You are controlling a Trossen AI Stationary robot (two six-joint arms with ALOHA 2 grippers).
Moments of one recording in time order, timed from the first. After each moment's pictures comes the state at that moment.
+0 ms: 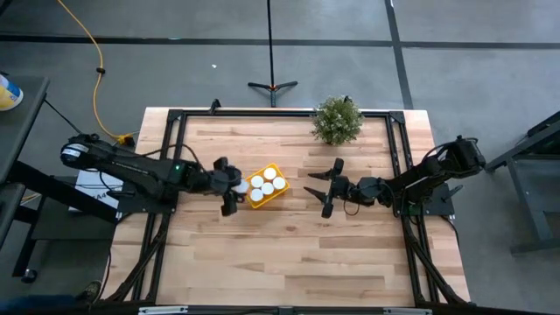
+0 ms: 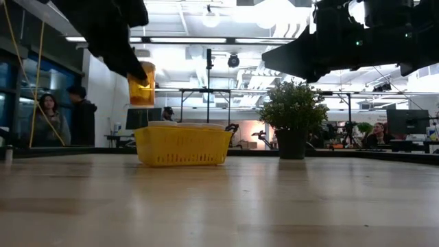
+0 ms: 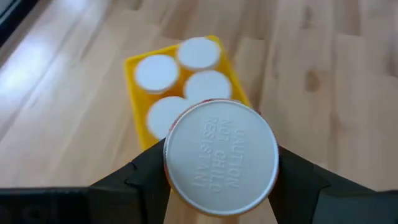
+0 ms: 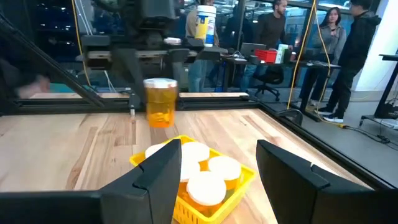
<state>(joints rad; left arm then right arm) -0.18 1.12 0.74 -0.44 -0.32 -0.30 0.20 1.50 0.35 1.17 0.46 -0.05</state>
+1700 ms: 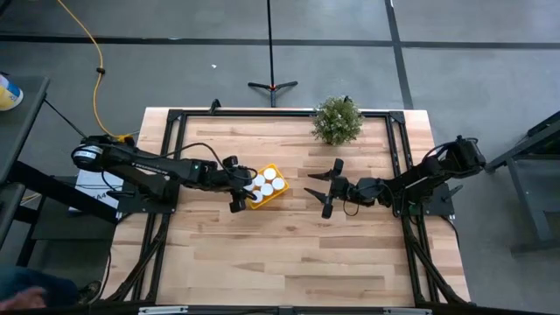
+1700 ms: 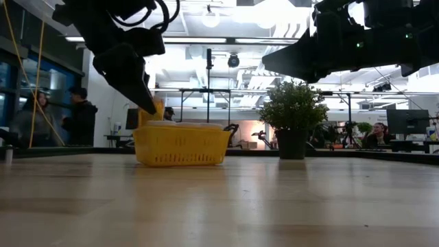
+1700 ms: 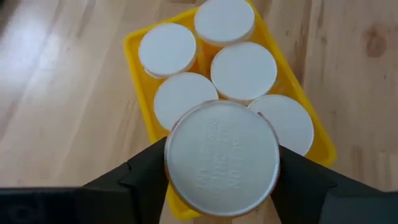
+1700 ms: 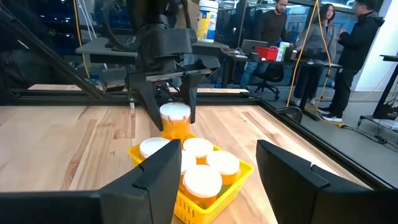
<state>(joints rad) -0.06 1.30 0.74 -0.37 -0.29 -0.16 0.20 1.50 0.35 1.15 0.46 -0.07</state>
